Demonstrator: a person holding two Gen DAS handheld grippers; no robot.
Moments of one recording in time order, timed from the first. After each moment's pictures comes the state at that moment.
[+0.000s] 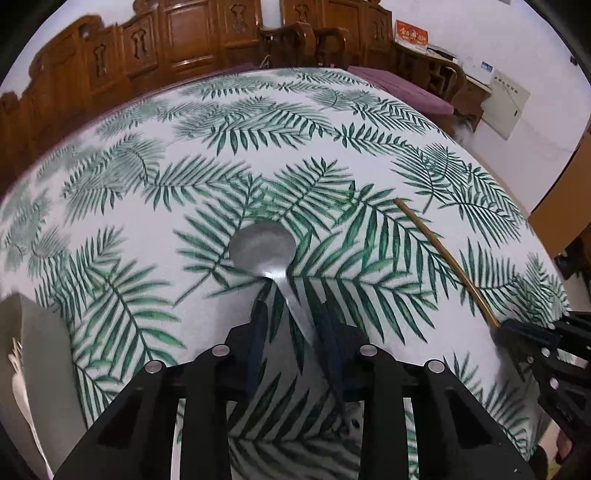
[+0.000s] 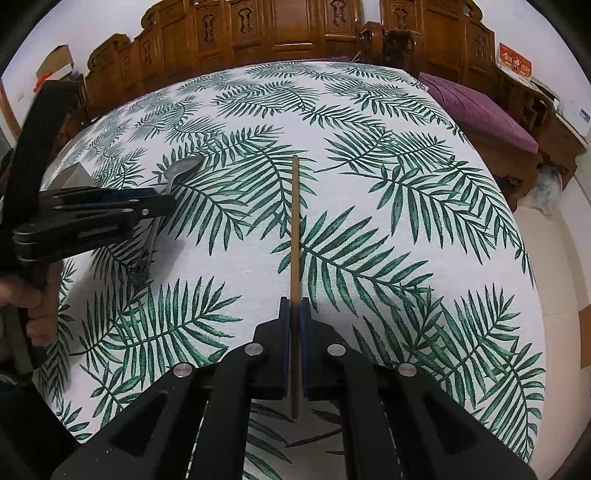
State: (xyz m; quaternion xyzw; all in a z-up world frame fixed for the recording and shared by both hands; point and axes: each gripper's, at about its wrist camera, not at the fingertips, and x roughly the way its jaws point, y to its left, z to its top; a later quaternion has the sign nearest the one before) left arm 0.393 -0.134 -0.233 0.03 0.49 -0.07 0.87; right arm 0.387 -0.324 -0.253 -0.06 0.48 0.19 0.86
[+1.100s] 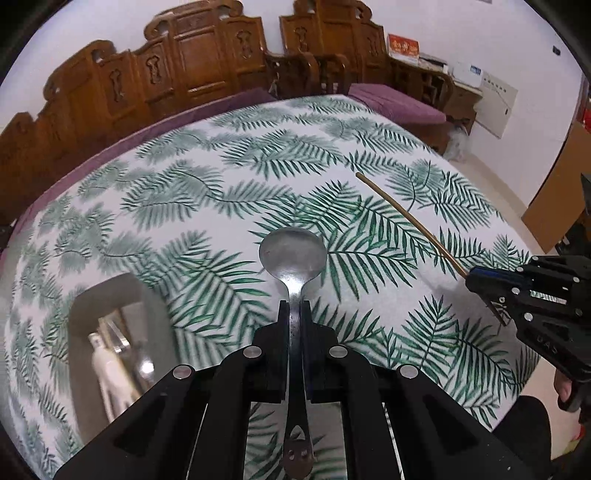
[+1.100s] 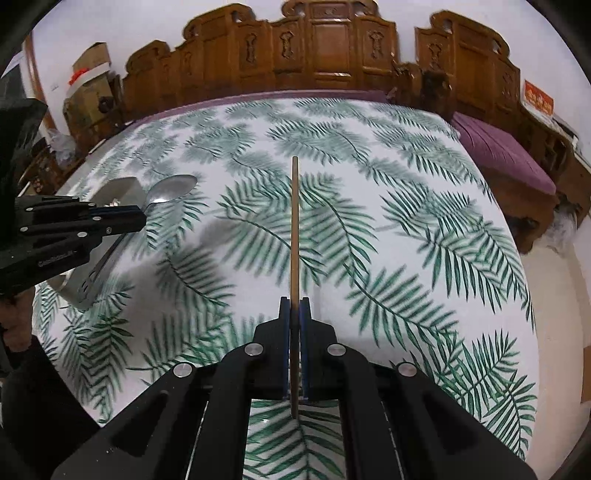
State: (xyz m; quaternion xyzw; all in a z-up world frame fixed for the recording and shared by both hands) left arm 0.315 -0.087 -0.152 0.05 0.46 -0.07 0.88; right arm 0.358 -0.278 -0.194 -0.08 0.42 0.25 0.87
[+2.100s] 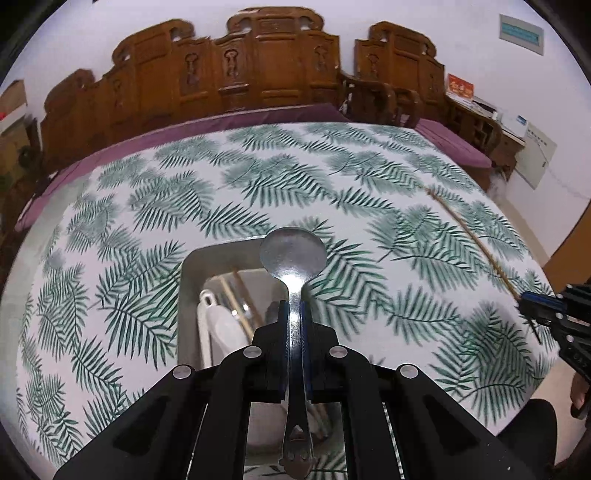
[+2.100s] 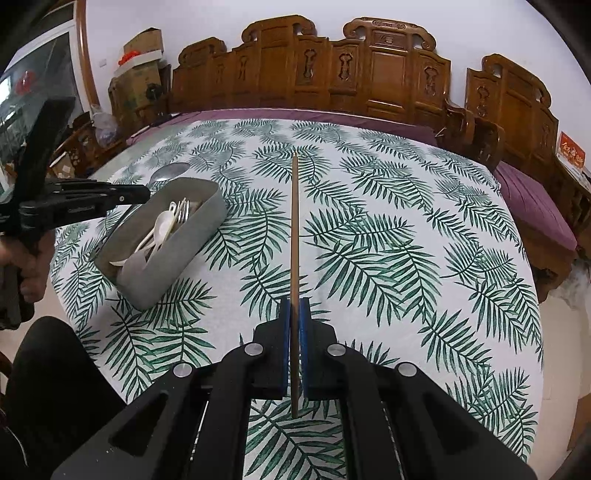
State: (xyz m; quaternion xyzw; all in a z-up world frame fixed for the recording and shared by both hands) left arm 0.274 0.040 -0.139 -0.01 0.44 0.02 0.90; right arm 0.314 -0.217 -0.166 -0.12 0.39 0.31 0.86
